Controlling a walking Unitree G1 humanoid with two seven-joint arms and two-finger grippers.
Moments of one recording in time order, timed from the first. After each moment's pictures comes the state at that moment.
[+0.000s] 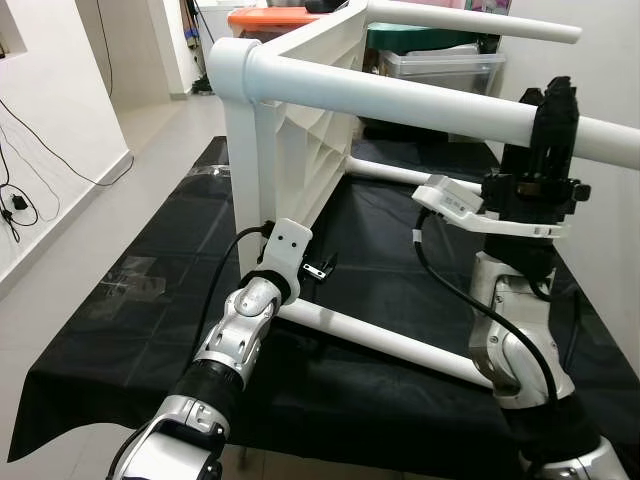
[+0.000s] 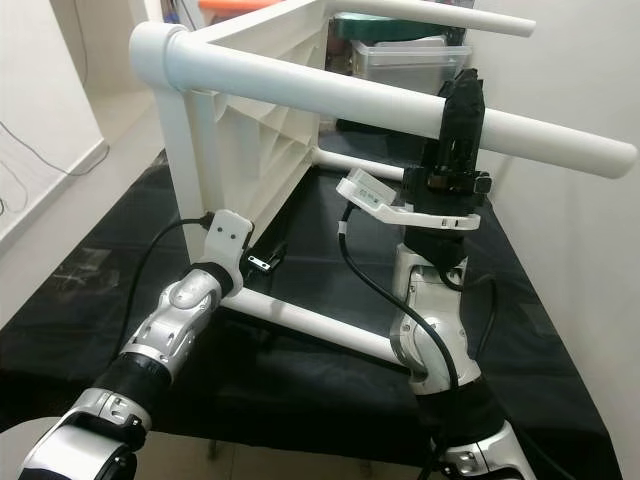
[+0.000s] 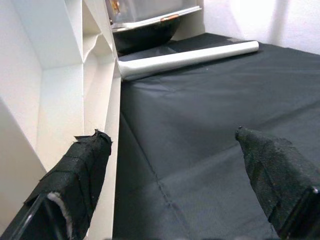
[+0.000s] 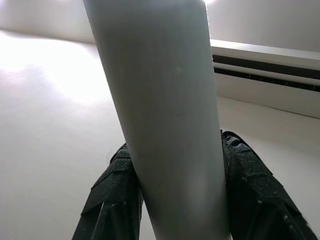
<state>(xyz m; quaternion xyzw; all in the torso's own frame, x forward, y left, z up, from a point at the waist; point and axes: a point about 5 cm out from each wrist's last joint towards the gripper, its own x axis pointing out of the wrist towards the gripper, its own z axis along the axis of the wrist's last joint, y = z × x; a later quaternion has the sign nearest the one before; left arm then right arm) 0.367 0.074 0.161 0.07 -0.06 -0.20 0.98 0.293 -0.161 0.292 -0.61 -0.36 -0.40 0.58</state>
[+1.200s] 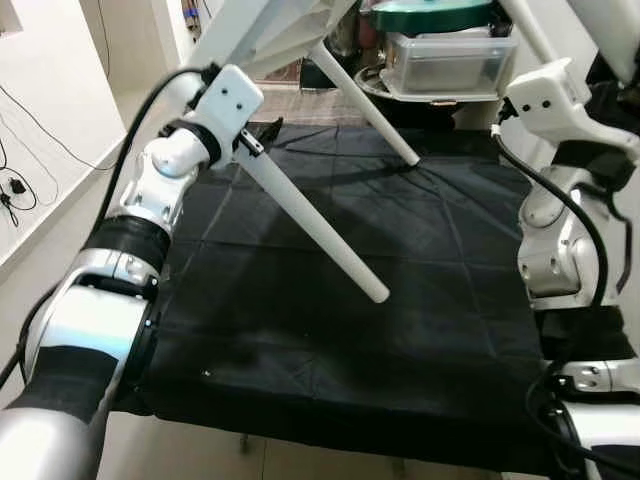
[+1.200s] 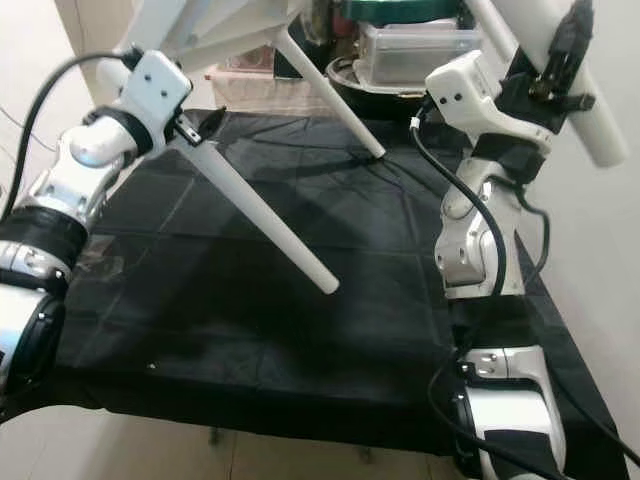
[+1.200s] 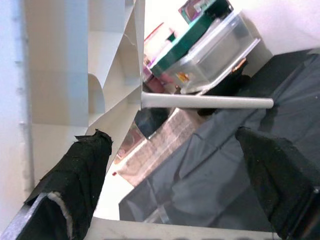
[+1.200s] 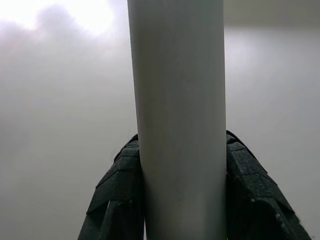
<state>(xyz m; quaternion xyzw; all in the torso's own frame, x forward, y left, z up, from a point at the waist) 0.411 0.148 0.341 0.32 -0.22 -0.16 0.91 0.331 -0.235 0.343 -0.44 -0.28 -0.45 0.72</state>
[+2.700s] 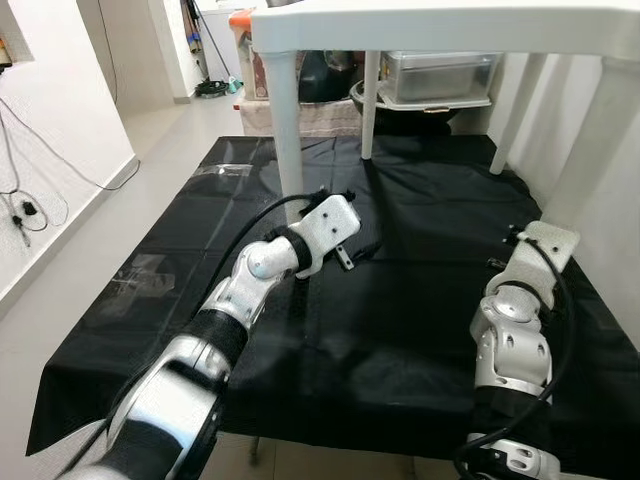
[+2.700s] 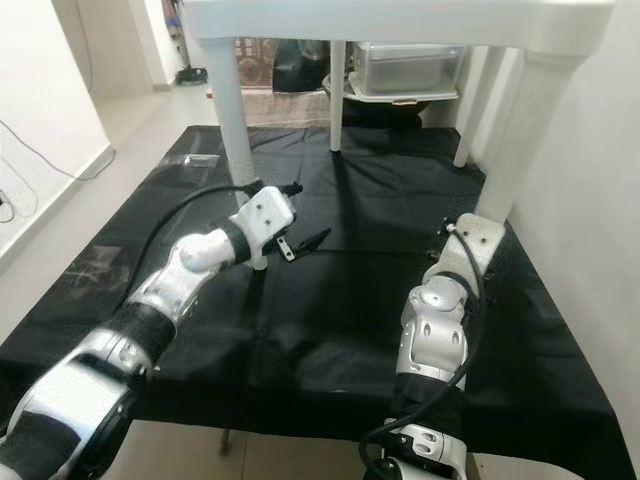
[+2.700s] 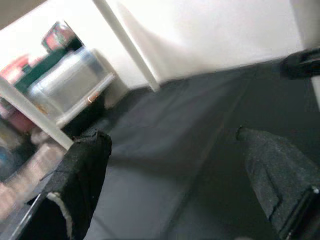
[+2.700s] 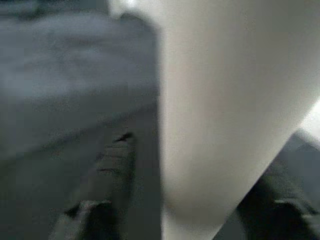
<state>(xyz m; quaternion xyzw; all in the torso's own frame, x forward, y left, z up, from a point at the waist) 0.356 0.047 0.195 0.21 -0.19 -0.38 0.88 0.325 -0.211 0.157 0.02 0.11 -0.30 0.95</state>
